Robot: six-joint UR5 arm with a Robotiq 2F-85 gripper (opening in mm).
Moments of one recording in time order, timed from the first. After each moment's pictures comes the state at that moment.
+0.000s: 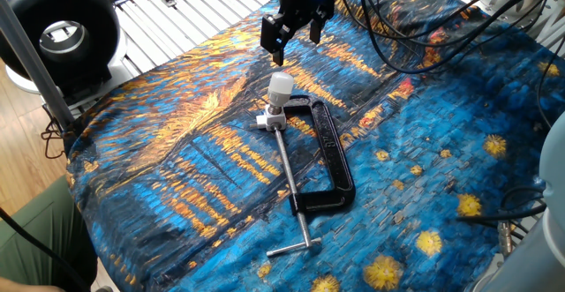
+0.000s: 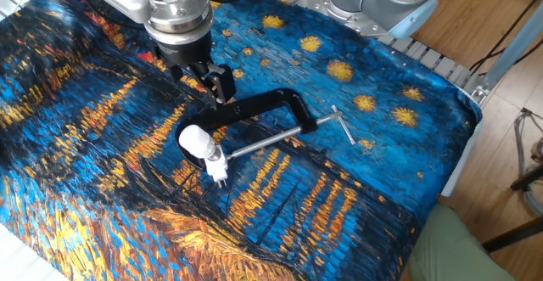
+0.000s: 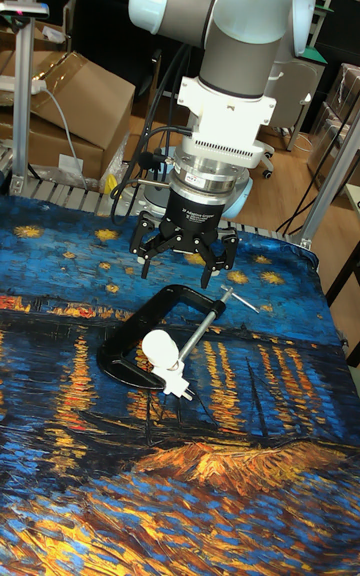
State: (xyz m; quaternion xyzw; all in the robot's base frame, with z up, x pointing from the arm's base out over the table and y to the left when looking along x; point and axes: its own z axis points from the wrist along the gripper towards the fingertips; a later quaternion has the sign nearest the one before) arm 0.544 0.002 0.190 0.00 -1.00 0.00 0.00
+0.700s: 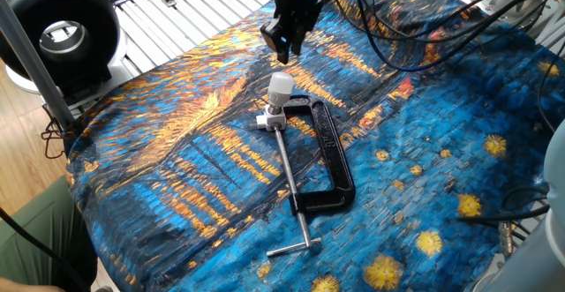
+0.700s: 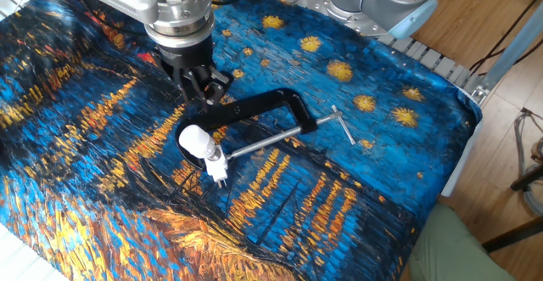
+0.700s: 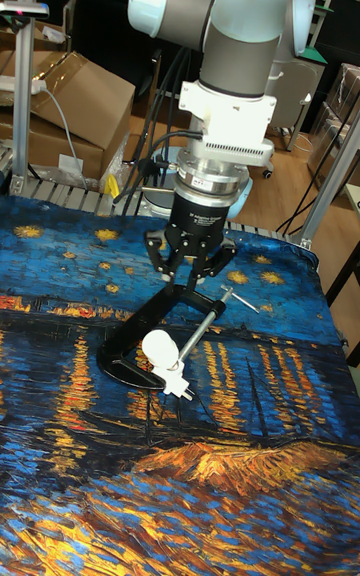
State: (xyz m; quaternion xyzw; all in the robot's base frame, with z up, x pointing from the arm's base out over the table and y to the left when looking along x) arm 0.557 0.020 0.189 0.06 -1.00 -0.03 -0.03
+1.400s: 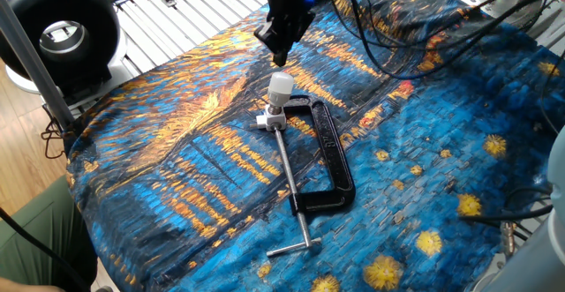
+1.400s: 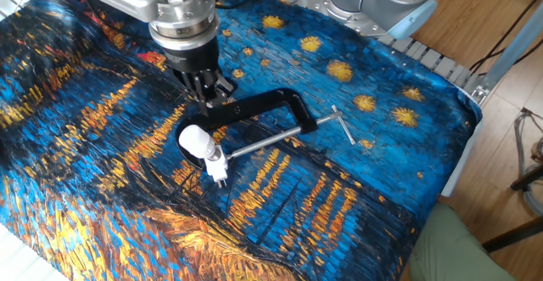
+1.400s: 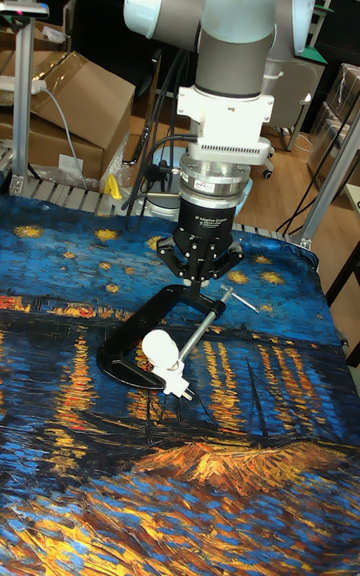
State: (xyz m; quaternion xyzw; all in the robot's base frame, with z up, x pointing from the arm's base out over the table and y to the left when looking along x) arm 0.554 0.045 0.186 0.02 -1.00 -0.08 -0.03
